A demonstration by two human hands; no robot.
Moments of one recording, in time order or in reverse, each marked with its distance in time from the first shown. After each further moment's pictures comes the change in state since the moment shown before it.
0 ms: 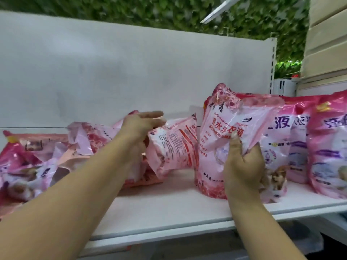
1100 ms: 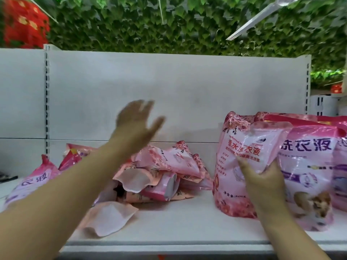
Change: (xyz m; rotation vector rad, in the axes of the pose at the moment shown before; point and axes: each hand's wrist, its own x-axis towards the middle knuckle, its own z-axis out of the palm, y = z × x) left_hand 0.014 0.045 -0.087 1.565 0.260 0.625; right_hand 0.001 -0.005 0.013 0.083 -0.271 0.042
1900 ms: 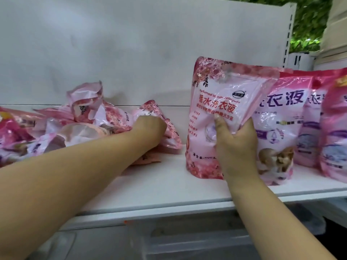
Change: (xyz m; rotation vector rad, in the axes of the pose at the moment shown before) left_hand -0.016 0.098 0.102 0.522 -0.519 0.290; right_hand 0.003 0.016 -0.010 0.014 0.019 -0.089
